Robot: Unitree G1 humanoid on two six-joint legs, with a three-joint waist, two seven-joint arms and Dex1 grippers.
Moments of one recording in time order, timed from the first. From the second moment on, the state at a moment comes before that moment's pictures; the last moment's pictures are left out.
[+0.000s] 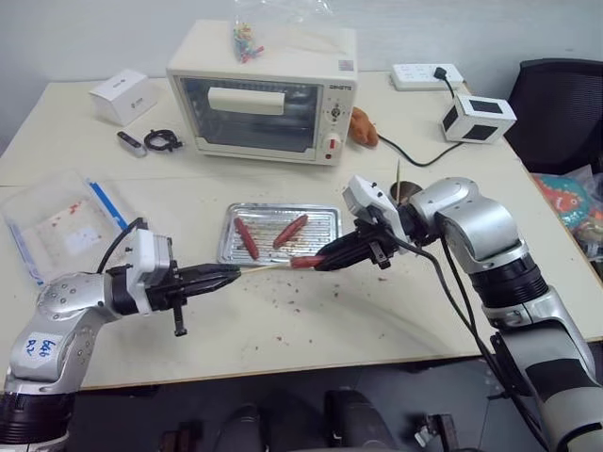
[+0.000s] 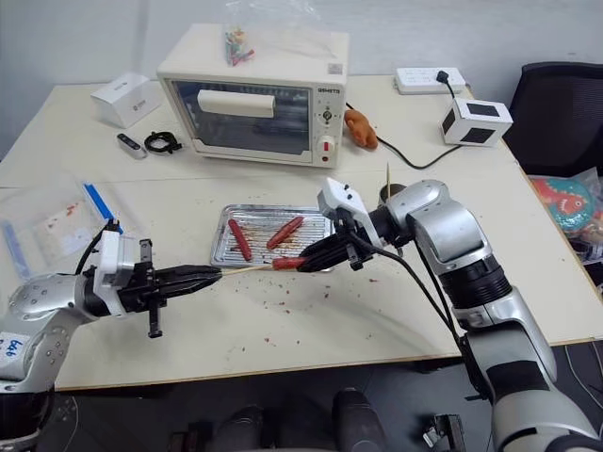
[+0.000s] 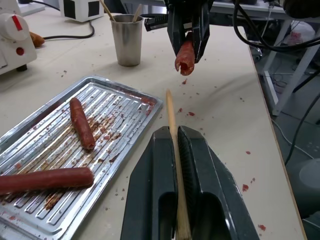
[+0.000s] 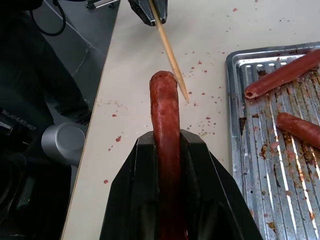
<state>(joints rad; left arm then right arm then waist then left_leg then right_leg) -0.13 0.76 0.19 -0.26 -0.61 0.29 -1.09 -0.92 -0.56 0.31 0.09 0.32 0.72 1.49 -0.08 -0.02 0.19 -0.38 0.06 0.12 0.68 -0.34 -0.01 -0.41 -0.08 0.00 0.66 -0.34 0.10</state>
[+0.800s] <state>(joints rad) -0.15 0.77 0.25 -0.28 -0.71 0.41 -1.11 -0.91 -0.58 0.31 0.07 0.35 0.77 1.47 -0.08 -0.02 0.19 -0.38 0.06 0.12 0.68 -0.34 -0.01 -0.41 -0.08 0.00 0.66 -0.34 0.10</state>
